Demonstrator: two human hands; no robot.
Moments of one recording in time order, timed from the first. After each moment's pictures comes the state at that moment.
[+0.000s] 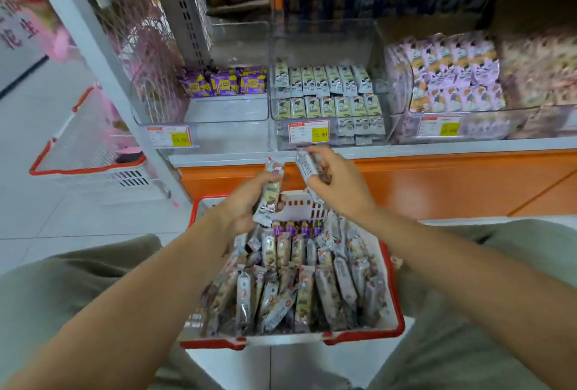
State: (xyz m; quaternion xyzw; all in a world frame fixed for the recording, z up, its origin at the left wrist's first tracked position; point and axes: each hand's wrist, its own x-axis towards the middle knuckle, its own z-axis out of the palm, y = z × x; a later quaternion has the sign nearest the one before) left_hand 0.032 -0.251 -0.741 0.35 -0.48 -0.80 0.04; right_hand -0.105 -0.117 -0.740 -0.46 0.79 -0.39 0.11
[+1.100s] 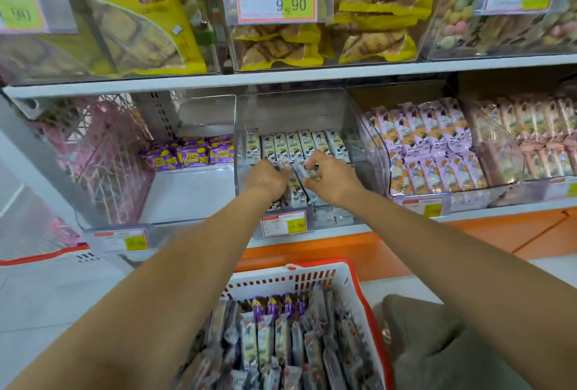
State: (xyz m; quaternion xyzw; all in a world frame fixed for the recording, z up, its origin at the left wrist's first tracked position) left_hand -0.150 -0.306 -0.656 0.44 -0.82 -0.36 0.03; right_hand -0.238 -0.199 -0.664 -0.40 0.88 -0.24 0.11
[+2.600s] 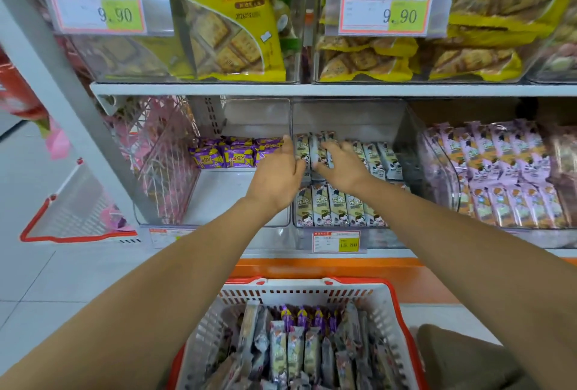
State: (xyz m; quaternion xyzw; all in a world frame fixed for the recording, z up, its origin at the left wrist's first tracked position) left_hand -0.101 -0.365 -0.641 0.29 -0.93 -0.20 0.12; right_hand -0.246 -0.296 -0.674 -0.41 0.87 -0.22 0.14
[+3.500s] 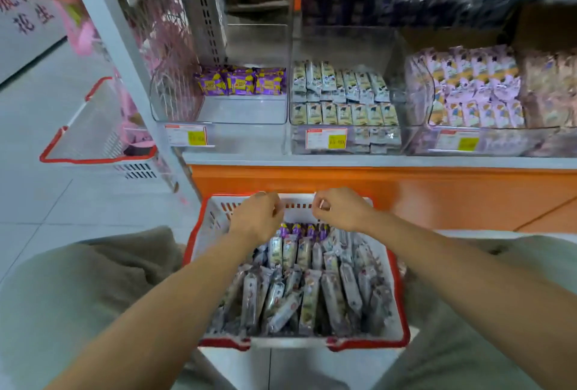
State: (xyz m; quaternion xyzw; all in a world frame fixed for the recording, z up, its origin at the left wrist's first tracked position) left_hand 0.050 -0.251 -0.767 0.33 -0.92 -0.20 -0.01; right_hand -0.108 -0.134 -0.754 -0.52 0.81 -0.08 0.25
